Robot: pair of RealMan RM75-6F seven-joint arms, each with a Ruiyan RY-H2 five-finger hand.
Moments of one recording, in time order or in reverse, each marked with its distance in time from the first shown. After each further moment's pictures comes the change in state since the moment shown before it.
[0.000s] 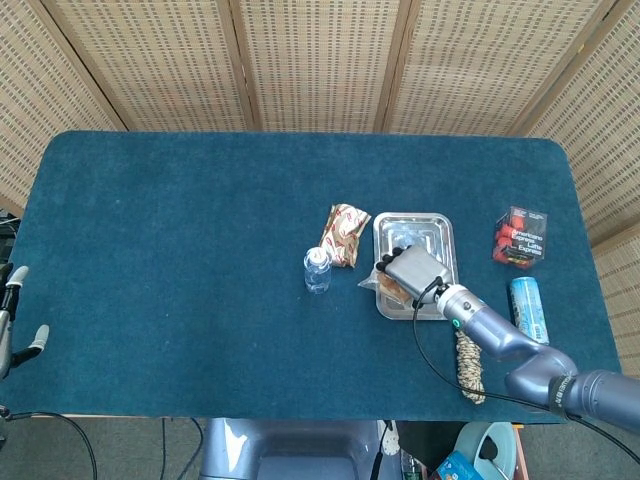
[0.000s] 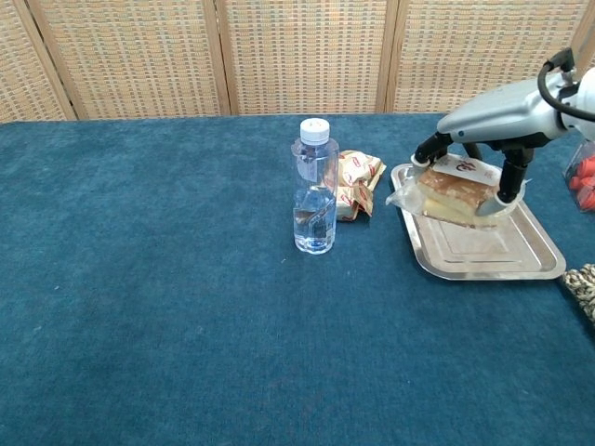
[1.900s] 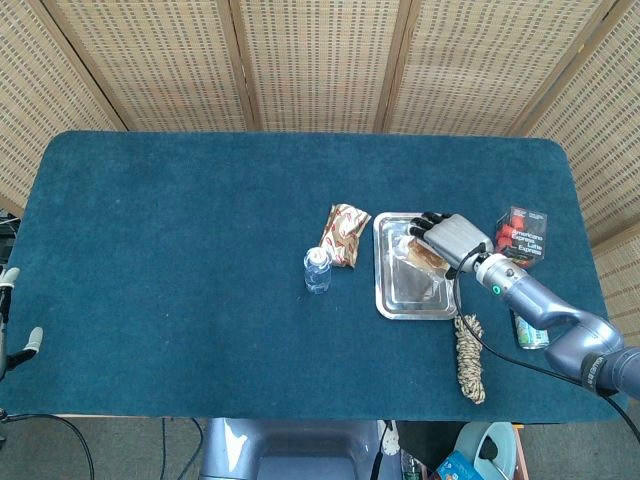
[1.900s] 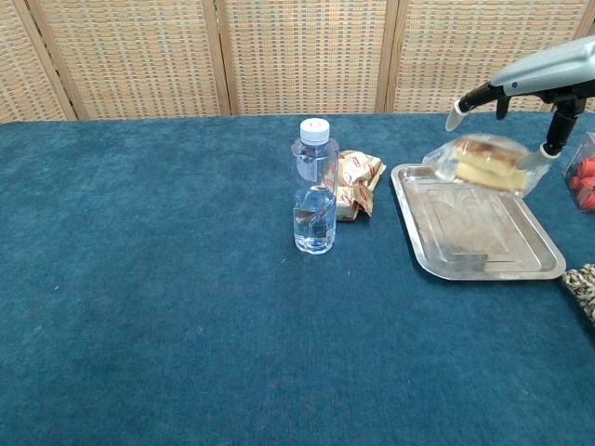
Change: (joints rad) left arm 0.003 0.031 -0.004 -0.110 -0.063 0.034 0.102; right arm 0.012 0.059 -0.064 0.251 -0.320 0.016 0.552
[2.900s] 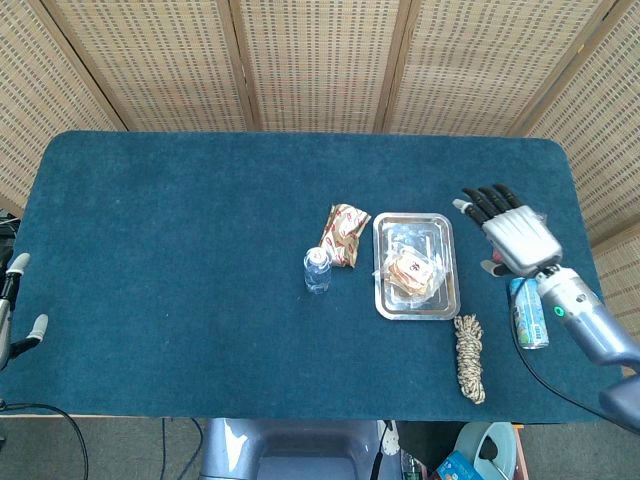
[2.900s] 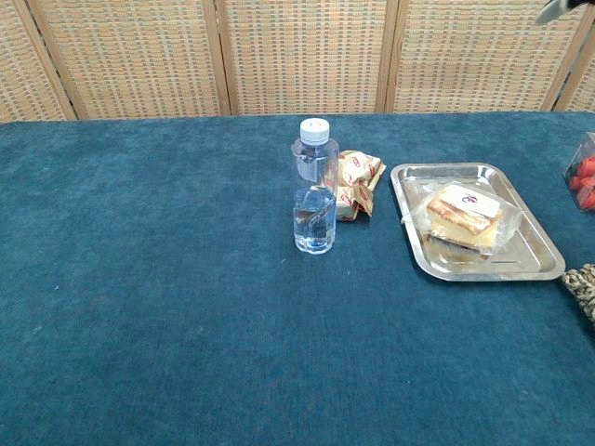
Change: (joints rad) left arm -0.042 0.053 -0.007 -0.001 0.079 -0.027 -0.020; right arm -0.258 0.205 0.023 -0.245 0.138 0.422 -0.254
